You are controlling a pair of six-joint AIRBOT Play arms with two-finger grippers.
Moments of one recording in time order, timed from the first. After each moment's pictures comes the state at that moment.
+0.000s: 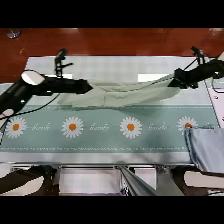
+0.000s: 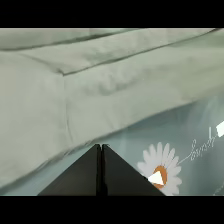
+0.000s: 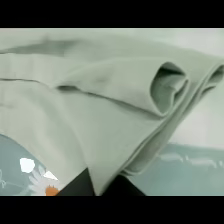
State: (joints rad) left arm -0.26 -1.30 1.01 0.68 -0.79 -1.14; right arm -0.20 -1.45 1.36 -1.06 1.35 1.43
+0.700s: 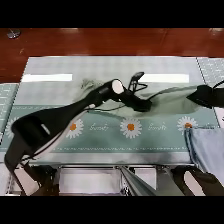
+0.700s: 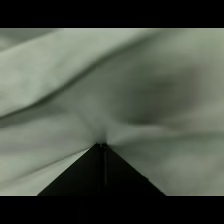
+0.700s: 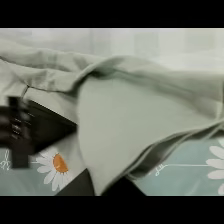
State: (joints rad) left arm -0.81 -1.94 1.62 0.67 -0.87 -1.39; right arm -0.19 -0.78 1.03 -1.16 1.36 1.57
